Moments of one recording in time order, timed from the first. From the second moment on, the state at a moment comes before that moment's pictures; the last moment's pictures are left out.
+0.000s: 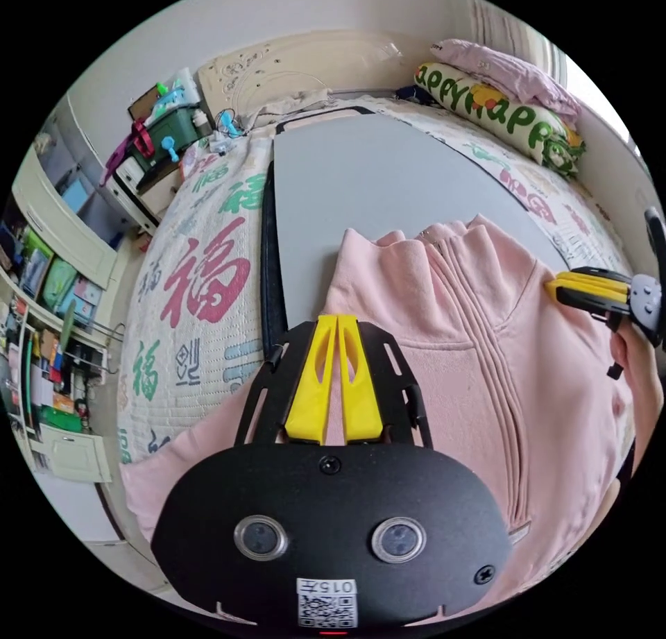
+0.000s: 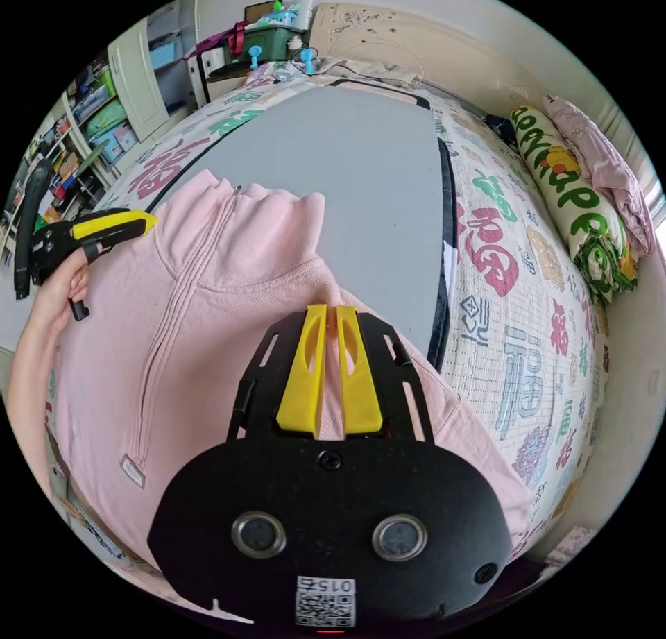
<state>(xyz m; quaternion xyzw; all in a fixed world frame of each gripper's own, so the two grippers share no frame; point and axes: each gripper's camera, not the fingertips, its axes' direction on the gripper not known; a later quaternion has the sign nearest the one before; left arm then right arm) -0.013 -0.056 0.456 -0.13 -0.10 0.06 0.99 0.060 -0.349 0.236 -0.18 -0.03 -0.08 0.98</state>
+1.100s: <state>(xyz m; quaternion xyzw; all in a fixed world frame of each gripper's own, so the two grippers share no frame) -0.237 0.429 -0.003 -0.14 0.03 -0.21 0.97 0.211 0.018 -0.222 -0.15 -0.13 0.10 0.97</state>
